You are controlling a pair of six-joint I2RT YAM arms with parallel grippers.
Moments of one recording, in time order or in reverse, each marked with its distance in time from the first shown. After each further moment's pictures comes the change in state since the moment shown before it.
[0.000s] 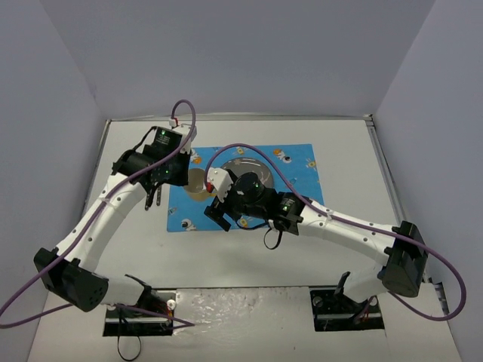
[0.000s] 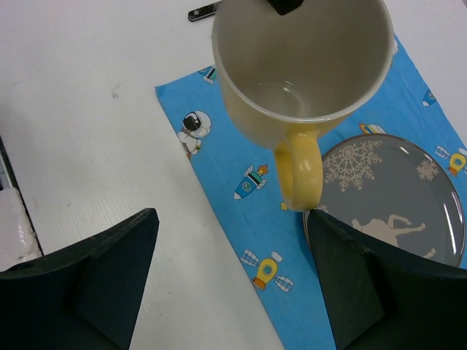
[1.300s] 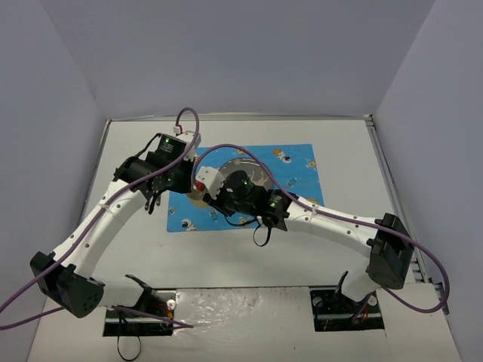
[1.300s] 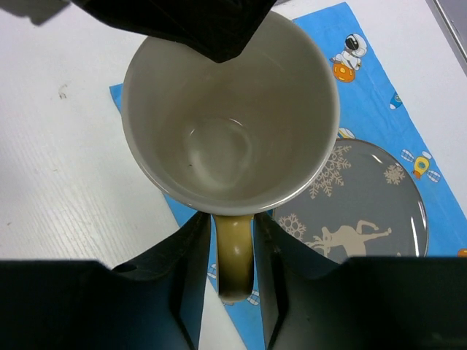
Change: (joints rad) left arm -0.069 -0.048 -0.057 -0.004 -0.019 -0.019; right arm 0.001 0.116 0.057 0.033 0.092 -0.083
